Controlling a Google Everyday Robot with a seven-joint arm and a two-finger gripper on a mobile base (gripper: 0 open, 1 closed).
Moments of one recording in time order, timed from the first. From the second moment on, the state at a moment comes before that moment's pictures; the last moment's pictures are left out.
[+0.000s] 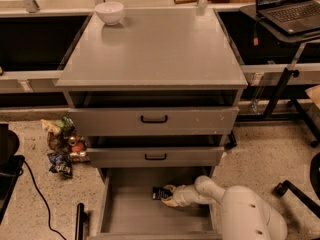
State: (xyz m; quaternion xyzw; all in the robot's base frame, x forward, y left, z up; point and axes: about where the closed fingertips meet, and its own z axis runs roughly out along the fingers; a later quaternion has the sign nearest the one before) arm 0.587 -0.033 0.107 -0.56 0.72 0.30 0.30
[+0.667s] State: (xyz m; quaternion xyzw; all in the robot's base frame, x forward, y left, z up) arm 0.604 -0.032 0.146 -0.56 0.69 0.31 0.33
